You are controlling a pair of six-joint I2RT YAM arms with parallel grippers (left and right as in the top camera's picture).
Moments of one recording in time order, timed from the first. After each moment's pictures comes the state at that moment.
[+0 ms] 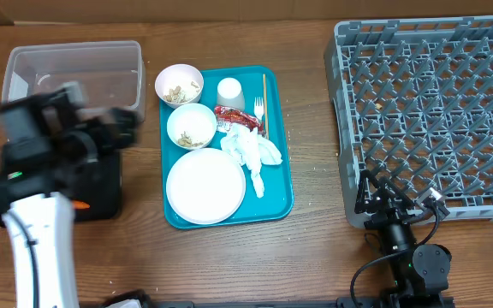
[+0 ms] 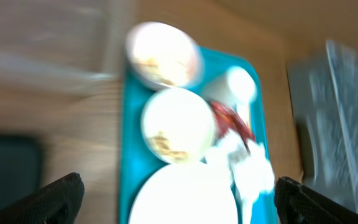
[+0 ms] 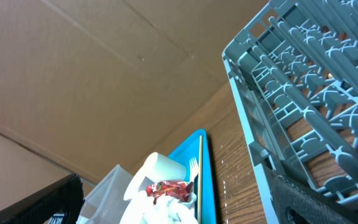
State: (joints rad) left arm 0.24 1.25 1.13 -0.73 0.47 -0.17; right arm 0.10 0.01 0.02 -0.03 -0.11 0.88
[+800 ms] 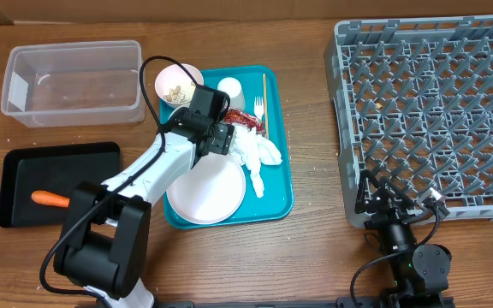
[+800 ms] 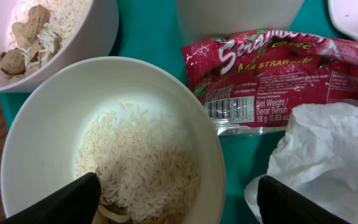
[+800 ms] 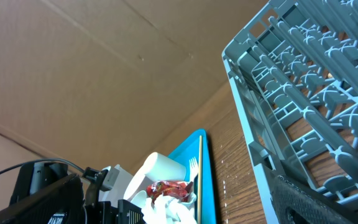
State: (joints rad) left arm -0.37 1.81 1.13 -0.37 -0.18 -0.04; right arm 0.10 0.01 0.02 -0.03 -0.11 0.88
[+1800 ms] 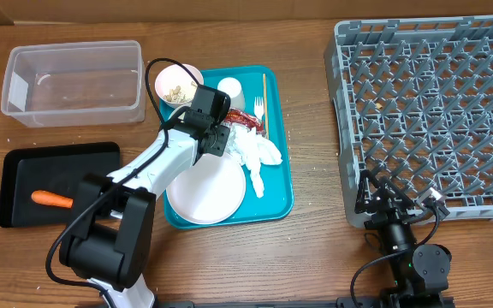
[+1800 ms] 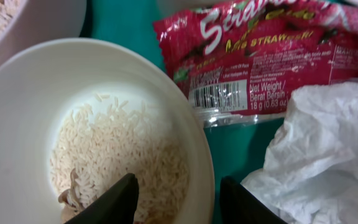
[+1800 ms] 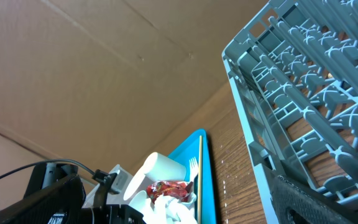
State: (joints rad) left arm -0.36 1.86 1.15 -0.41 -0.14 -0.02; right arm 0.10 0.01 0.02 -0.03 -0.11 0.88
